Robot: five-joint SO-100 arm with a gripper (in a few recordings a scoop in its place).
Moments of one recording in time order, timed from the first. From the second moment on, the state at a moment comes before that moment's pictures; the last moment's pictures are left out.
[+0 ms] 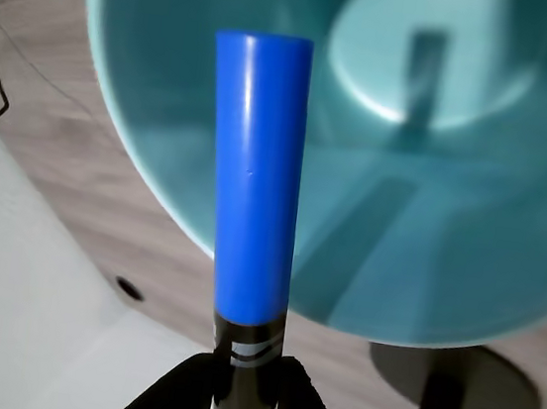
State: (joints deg) arm 24.0 87.3 72.2 66.4 36.8
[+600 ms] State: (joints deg) arm 23.2 86.3 72.2 65.0 42.0
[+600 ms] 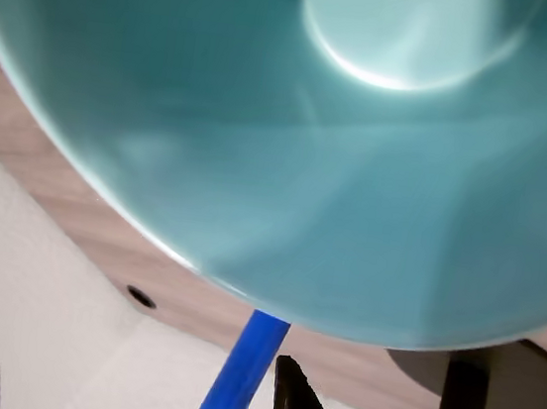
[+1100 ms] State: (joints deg) arm 12.8 89.3 72.2 66.3 25.9
